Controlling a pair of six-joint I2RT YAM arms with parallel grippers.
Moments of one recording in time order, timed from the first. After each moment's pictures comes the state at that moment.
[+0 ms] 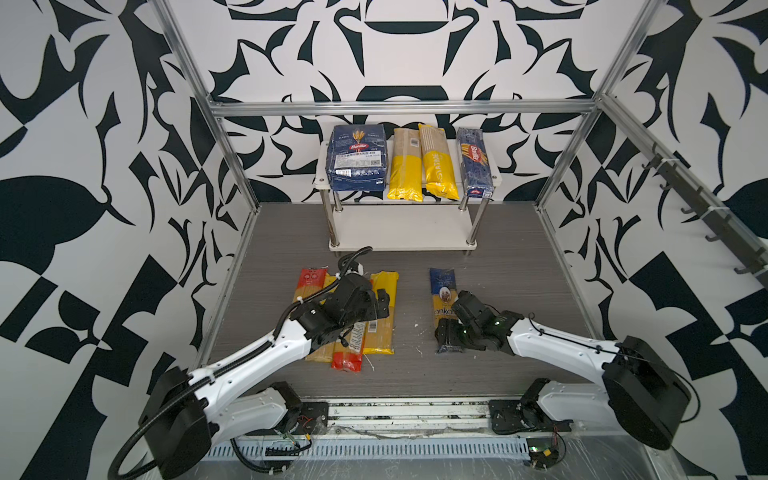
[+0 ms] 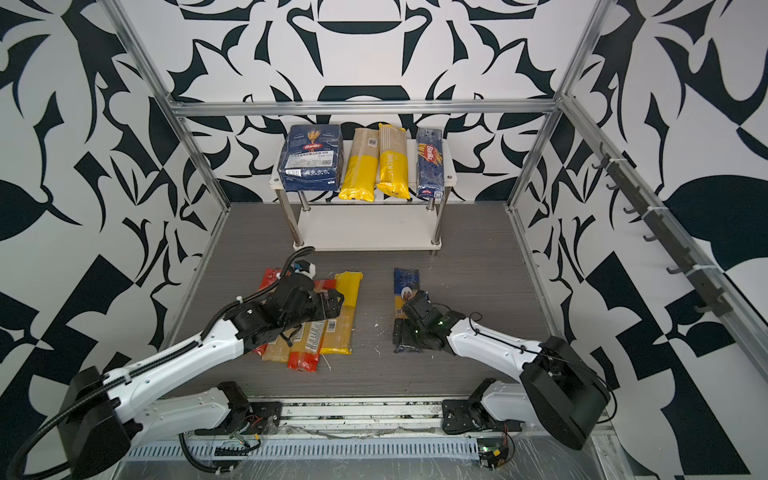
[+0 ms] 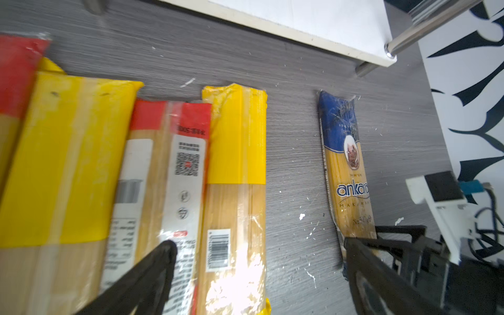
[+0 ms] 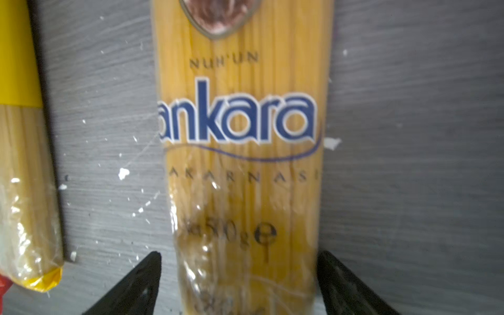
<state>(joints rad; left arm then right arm) -0.82 1.08 0.75 -0.43 -0.18 -0.76 0.72 1.28 0.55 -0.39 -0.02 0.82</state>
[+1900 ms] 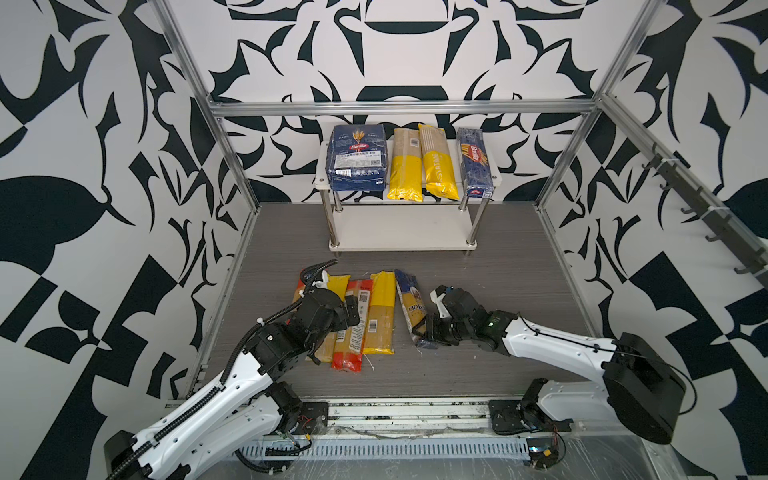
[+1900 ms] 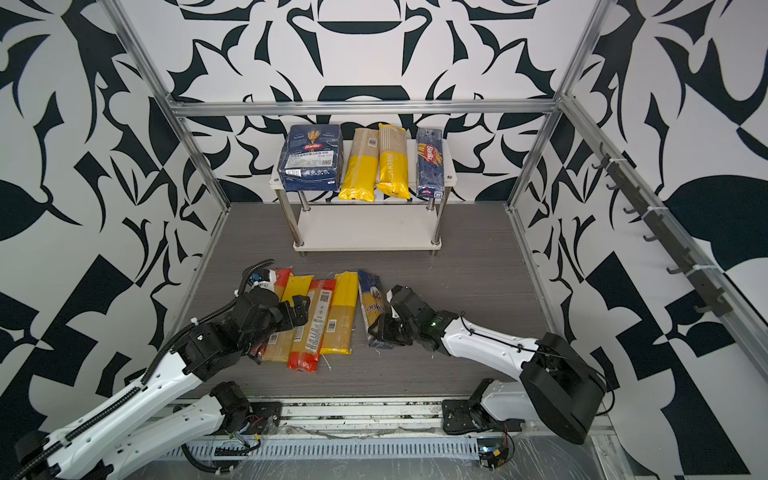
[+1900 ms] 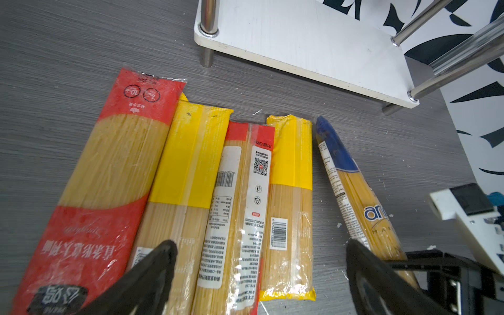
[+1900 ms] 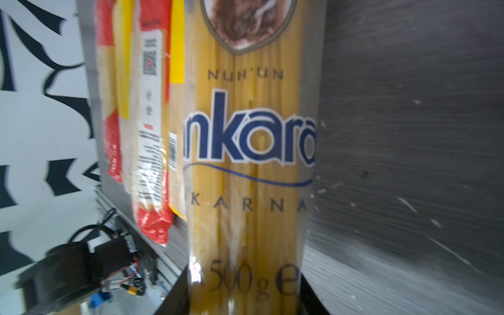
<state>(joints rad) -0.78 0.77 0.72 -0.68 -0.35 -0.75 0.78 1.29 0.59 -0.12 -0.32 0.97</state>
